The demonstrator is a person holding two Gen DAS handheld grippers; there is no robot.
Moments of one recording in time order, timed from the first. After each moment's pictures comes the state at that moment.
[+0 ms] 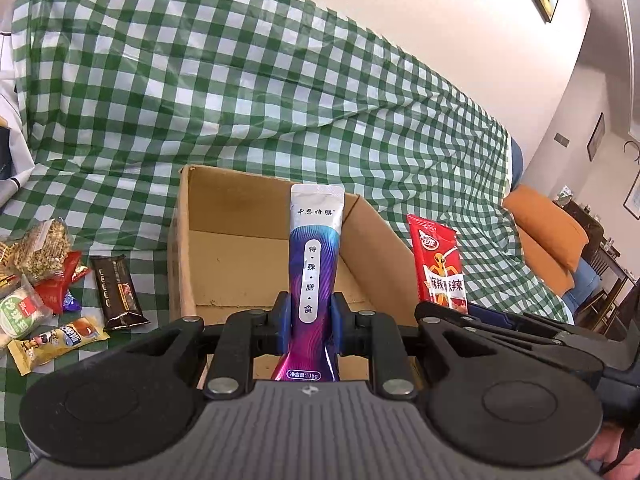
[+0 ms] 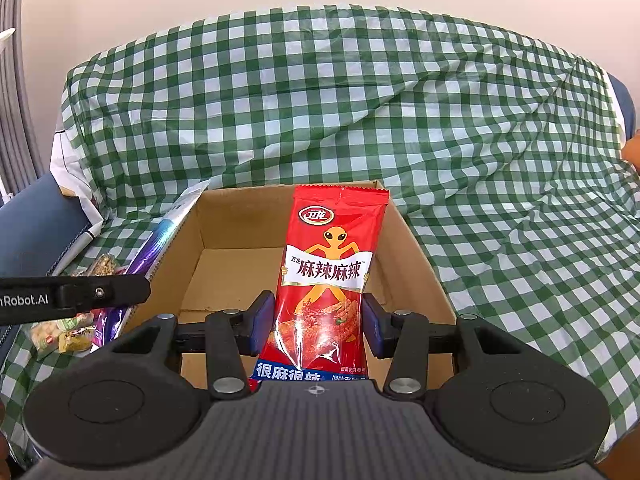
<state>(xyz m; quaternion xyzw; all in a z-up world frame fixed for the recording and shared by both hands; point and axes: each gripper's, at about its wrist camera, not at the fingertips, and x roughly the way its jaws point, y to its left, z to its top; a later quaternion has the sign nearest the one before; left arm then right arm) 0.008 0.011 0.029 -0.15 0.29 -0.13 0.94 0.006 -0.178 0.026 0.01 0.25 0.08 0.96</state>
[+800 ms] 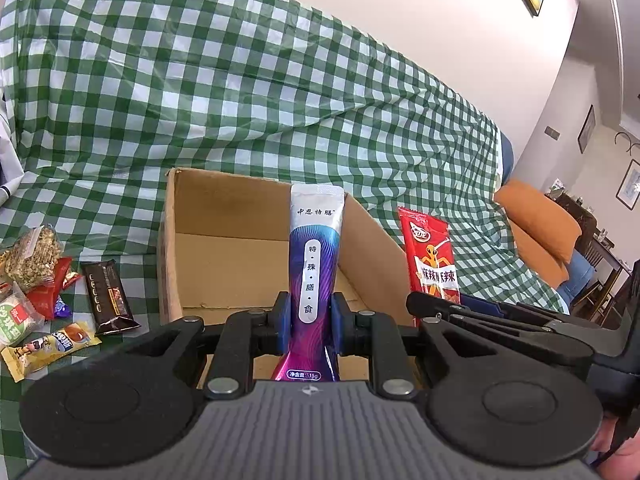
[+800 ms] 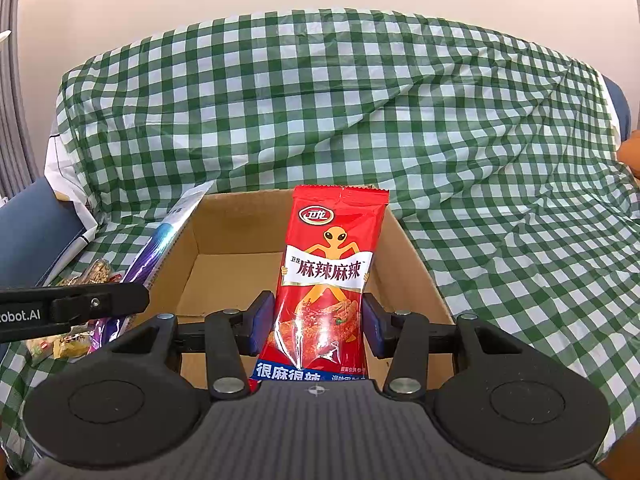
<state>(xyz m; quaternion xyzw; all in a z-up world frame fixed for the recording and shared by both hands) 0.008 0.005 0.028 -0.13 0.28 -0.15 0.94 0.009 -0.174 0.025 0.01 0.24 0.07 0.97</state>
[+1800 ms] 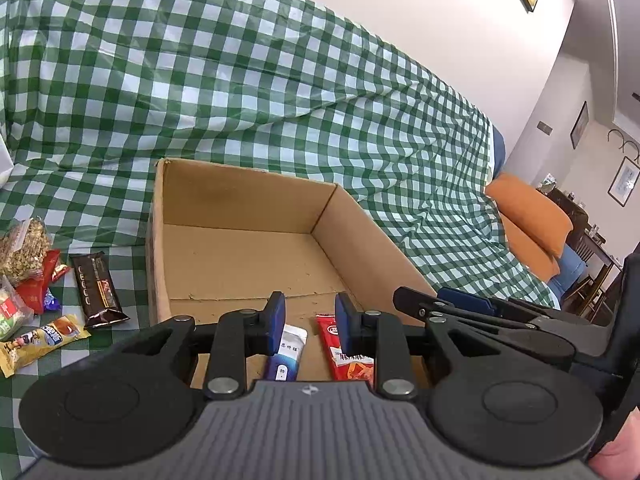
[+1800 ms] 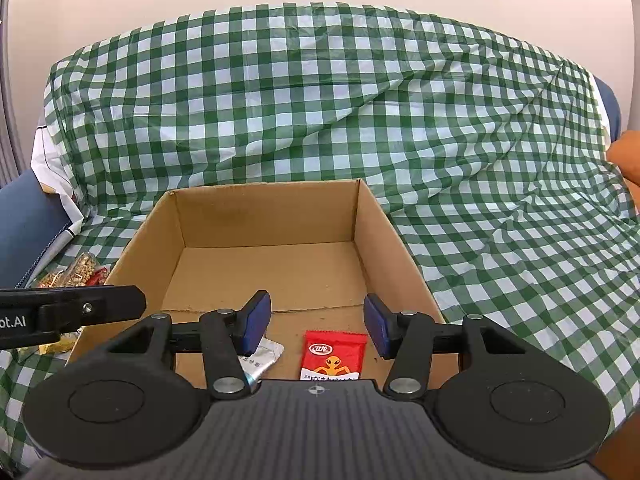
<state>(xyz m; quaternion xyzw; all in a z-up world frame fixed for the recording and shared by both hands) 0.011 0.004 0.025 -0.14 0.29 -0.16 0.93 0.011 -0.168 0.023 0.00 0.25 0.05 0.97</state>
